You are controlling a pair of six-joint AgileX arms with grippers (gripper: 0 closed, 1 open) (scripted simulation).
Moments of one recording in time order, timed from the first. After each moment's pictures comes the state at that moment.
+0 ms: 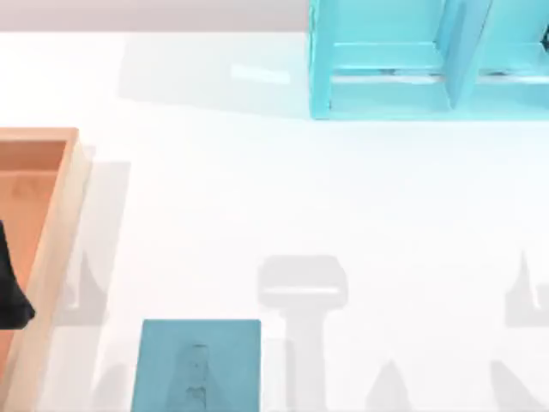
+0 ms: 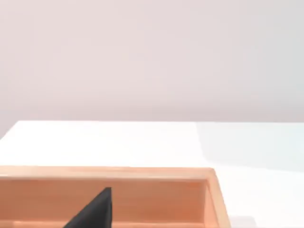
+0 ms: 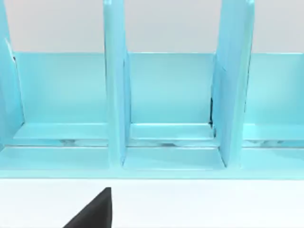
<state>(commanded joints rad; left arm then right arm) 0.00 0.00 0.00 0.00 0.00 0.00 0.00 0.00 0.00 0.00 0.00 0.00</state>
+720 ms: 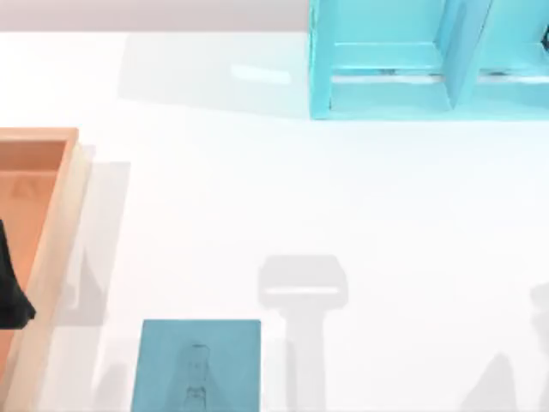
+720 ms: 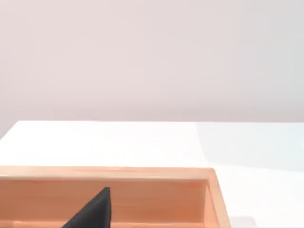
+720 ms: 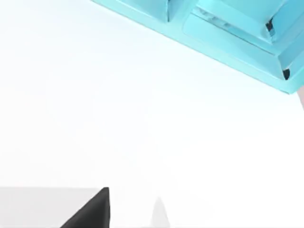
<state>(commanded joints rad) 0.00 0.00 0.00 0.00 0.00 0.00 -0.11 0.24 0.13 -0.25 0.04 -0.49</state>
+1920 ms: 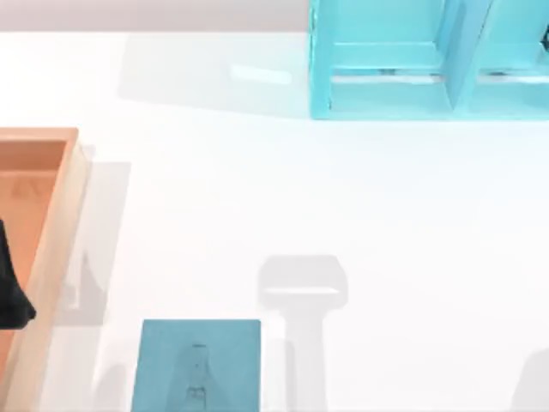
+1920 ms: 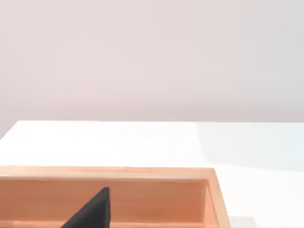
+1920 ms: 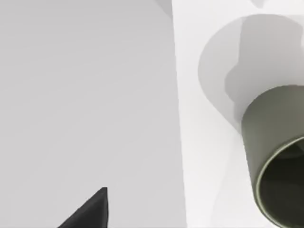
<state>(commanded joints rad) 0.00 0.00 0.00 0.00 0.00 0.00 -0.85 1.12 0.76 -1.24 0.08 -2.32</state>
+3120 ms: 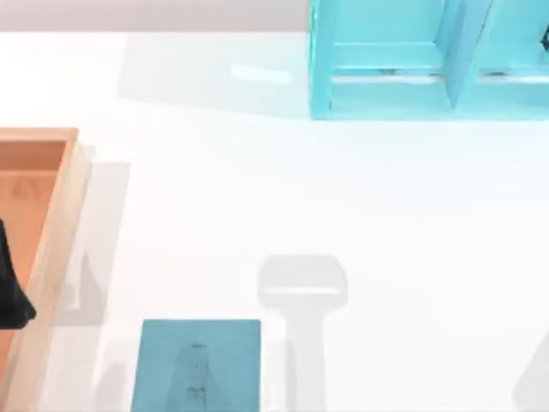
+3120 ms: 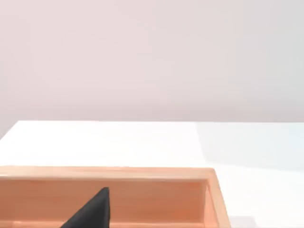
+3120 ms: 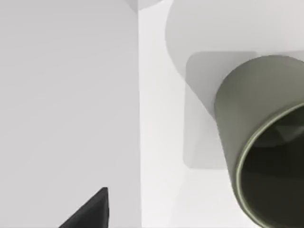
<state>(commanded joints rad) 0.00 0.00 0.00 0.00 0.00 0.00 -0.97 1.24 0.71 -1.03 0.00 -2.54</state>
